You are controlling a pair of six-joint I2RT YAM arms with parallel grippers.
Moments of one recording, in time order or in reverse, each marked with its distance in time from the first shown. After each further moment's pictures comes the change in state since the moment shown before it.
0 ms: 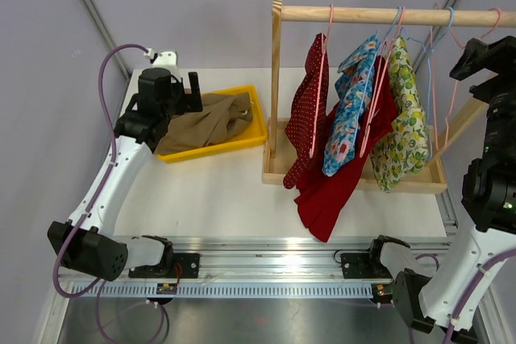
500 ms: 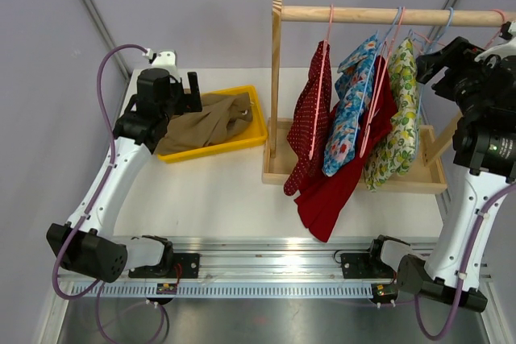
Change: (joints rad) left arm 0.000 -0.012 -0.002 0.000 0.000 0.000; right arm -0.002 0.088 -0.154 -0.027 -0.330 0.088
